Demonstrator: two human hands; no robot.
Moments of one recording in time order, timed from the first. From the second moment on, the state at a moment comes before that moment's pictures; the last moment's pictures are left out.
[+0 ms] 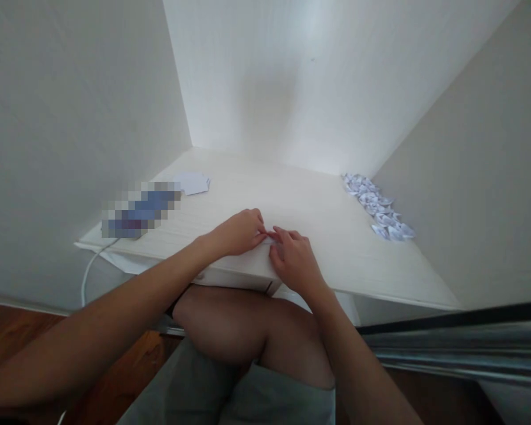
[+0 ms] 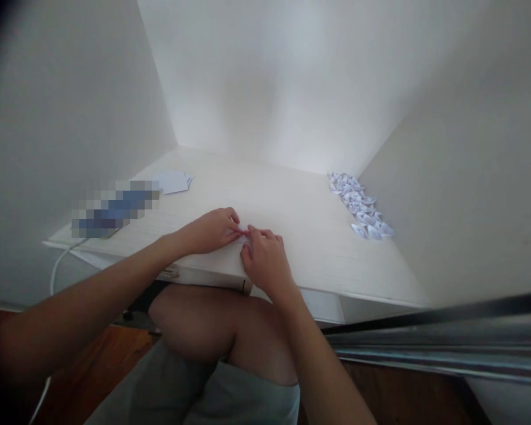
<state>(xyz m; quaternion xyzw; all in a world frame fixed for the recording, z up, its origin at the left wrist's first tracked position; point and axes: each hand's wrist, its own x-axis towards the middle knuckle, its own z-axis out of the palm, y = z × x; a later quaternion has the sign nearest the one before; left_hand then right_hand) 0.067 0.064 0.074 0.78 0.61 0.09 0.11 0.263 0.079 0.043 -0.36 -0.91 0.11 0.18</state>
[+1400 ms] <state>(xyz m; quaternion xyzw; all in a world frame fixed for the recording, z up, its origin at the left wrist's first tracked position) 0.081 0.069 0.025 0.43 0.44 0.60 0.51 0.239 0.113 0.014 -0.38 -0.69 0.36 0.50</state>
